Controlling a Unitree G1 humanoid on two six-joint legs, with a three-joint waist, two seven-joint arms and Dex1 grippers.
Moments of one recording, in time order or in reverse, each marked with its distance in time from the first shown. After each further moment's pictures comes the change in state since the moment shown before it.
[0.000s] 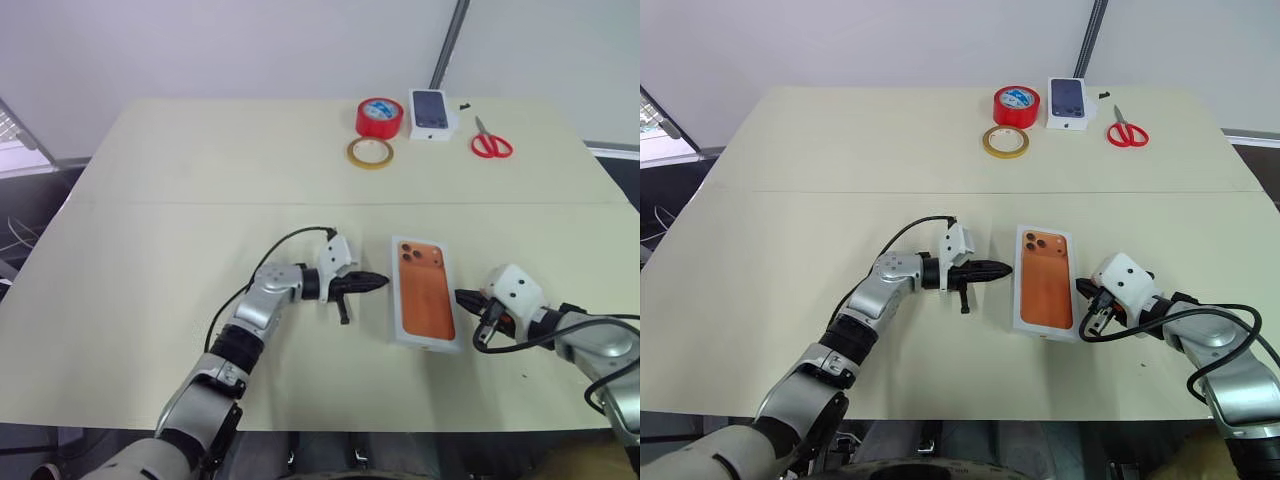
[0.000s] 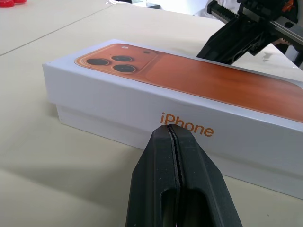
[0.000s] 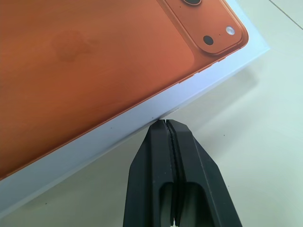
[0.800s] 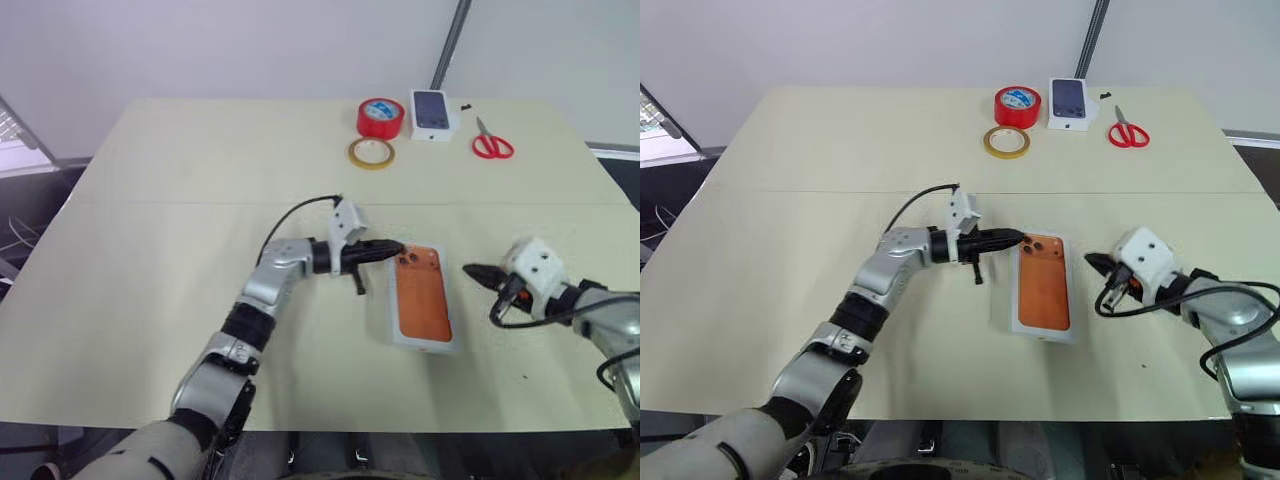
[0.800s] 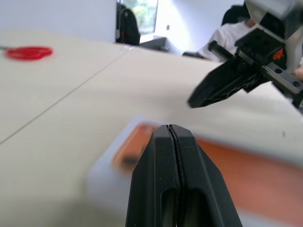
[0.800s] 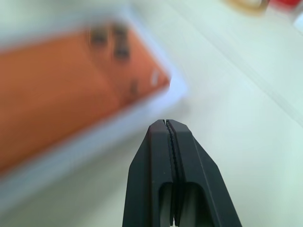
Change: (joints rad) left arm -0.164 -0.121 0.046 0.108 -0.034 -0.009 0.046; right arm -0.132 0.011 -0.075 0.055 0.046 -0.020 0.062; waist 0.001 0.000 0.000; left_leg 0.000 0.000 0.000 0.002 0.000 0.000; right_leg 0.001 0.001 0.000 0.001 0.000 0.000
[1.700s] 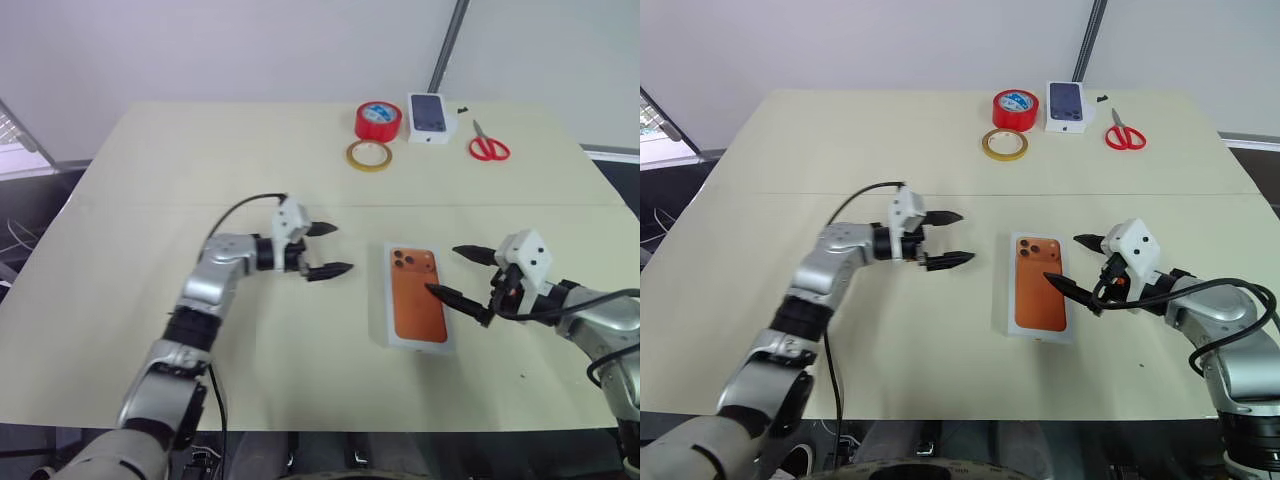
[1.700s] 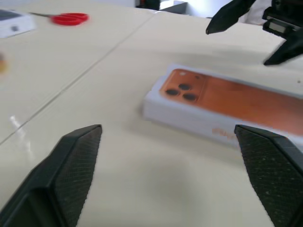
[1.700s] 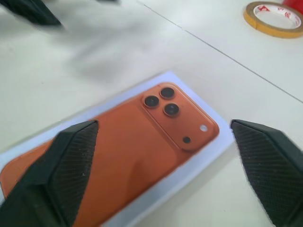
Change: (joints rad) left arm 0.192 0.438 0.134 -0.349 -0.069 0.196 -0.123; right arm 0.003 0.030 -0.032 -0.055 0.175 0.136 0.063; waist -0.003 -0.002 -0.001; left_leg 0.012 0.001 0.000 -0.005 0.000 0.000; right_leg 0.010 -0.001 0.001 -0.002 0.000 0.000
